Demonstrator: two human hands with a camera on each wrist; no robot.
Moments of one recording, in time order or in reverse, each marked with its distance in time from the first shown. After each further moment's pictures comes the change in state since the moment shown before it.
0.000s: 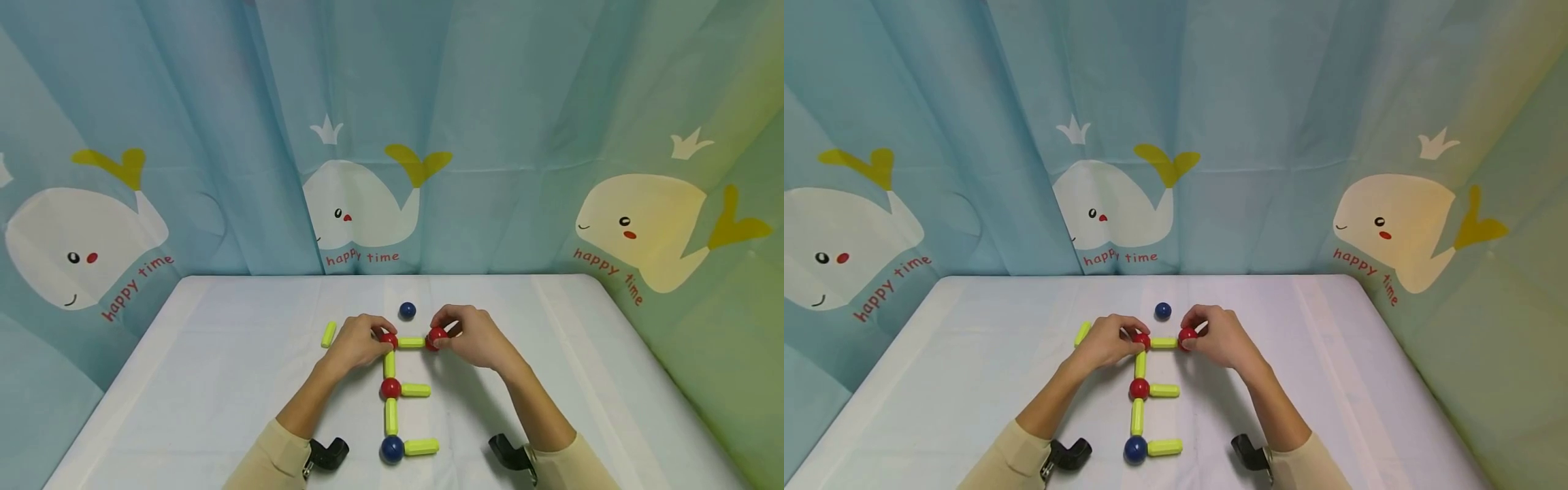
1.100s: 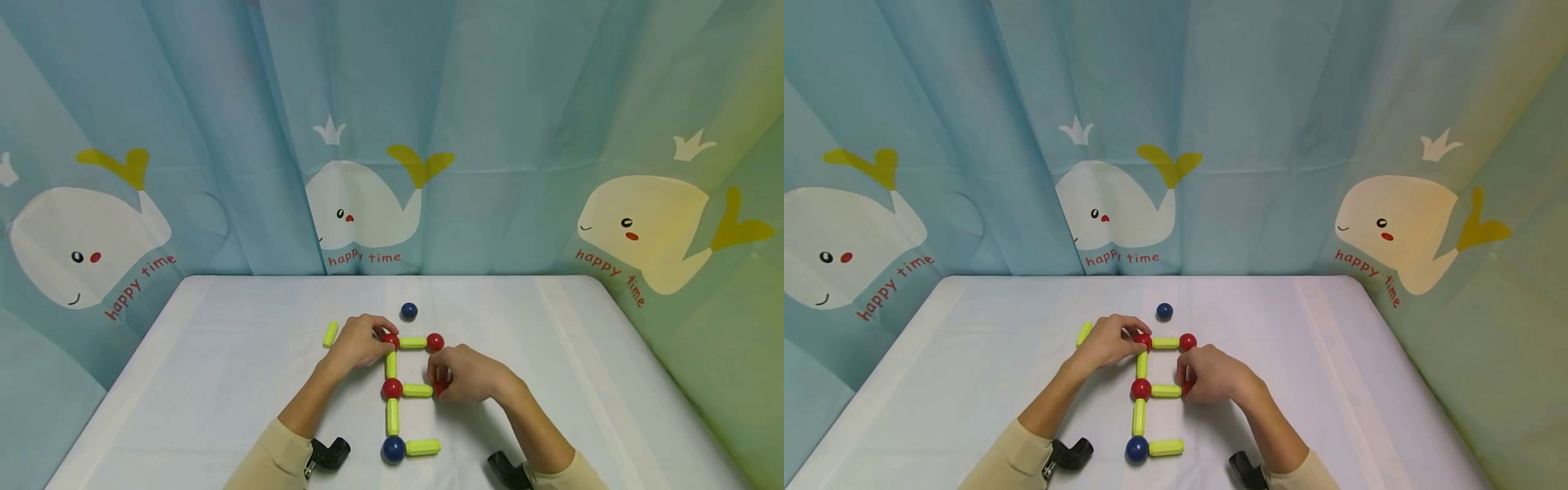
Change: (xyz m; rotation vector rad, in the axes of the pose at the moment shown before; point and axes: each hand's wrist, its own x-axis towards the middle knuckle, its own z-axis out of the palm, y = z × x) left_hand -0.001 0.002 -0.001 -0.010 -0.017 -0.049; right_hand -0.025 -0.005 0.018 -0.164 -0.404 -0.125
